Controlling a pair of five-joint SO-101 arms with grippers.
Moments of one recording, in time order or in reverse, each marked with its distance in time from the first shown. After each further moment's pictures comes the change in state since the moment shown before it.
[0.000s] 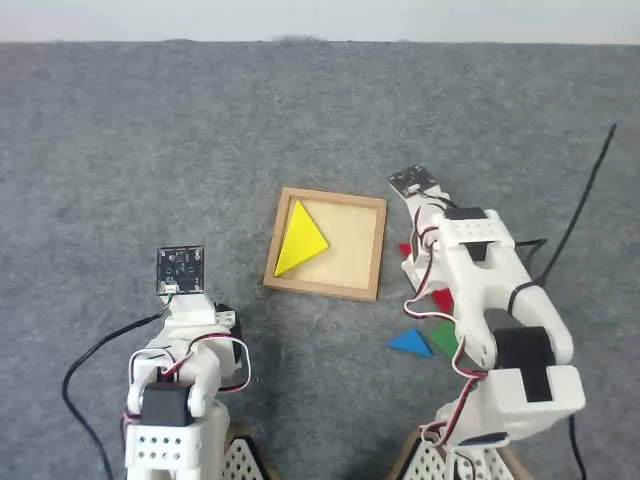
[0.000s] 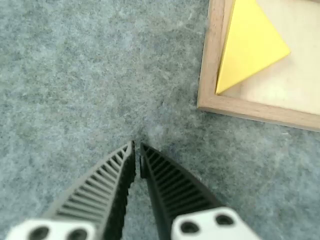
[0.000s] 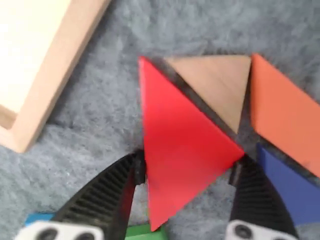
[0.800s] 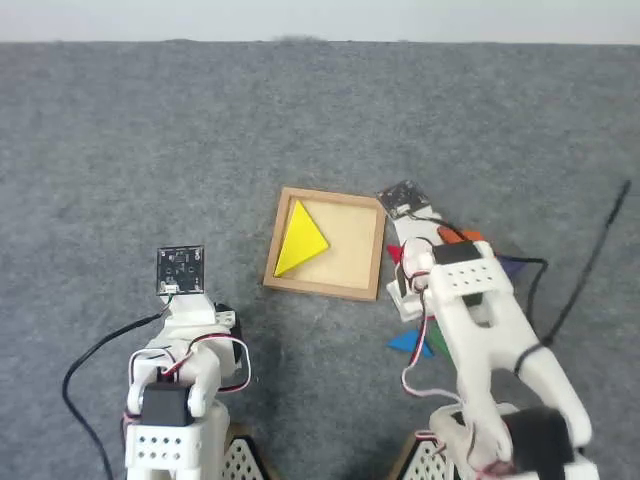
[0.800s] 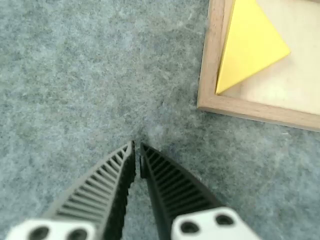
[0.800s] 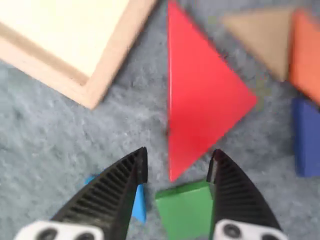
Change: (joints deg) left arm 0.0 0.0 0.0 0.0 0.0; right arm -7.8 -25.8 15.6 3.6 -8.8
